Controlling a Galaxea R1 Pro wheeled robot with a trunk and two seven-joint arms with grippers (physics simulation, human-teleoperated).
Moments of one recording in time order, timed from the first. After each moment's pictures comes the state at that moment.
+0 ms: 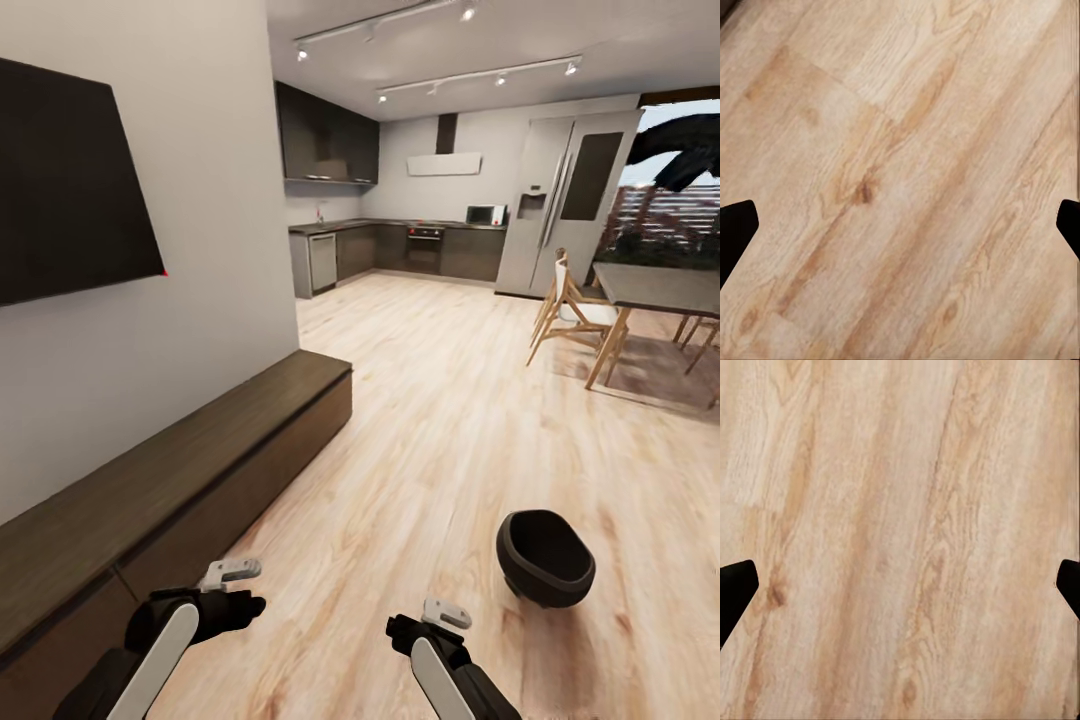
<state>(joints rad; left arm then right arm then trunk) -0.24 0.18 -0.24 -1.41 0.70 0.92 0.44 -0.34 0.15 0.35 -0.87 -0.69 0.38 -0.59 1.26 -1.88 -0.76</state>
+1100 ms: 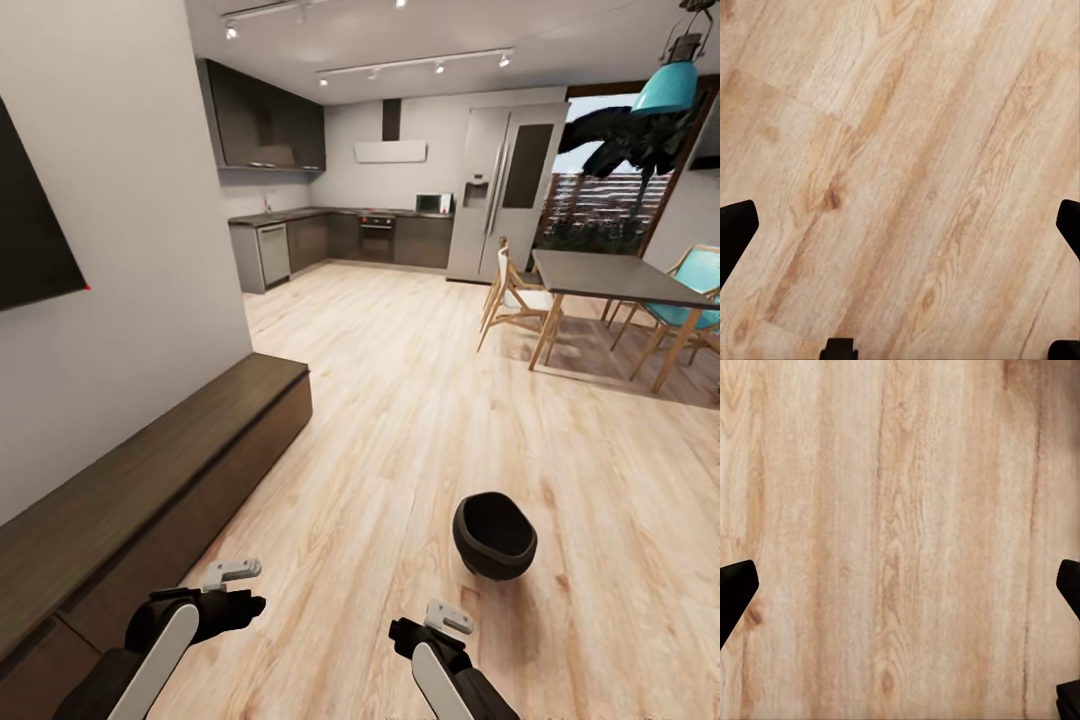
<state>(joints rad) -0.24 0.17 -0.24 -1.41 0.69 0.91 0.43 -0.34 0.15 0.35 -0.84 -0.69 0.34 -0.59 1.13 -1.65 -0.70</state>
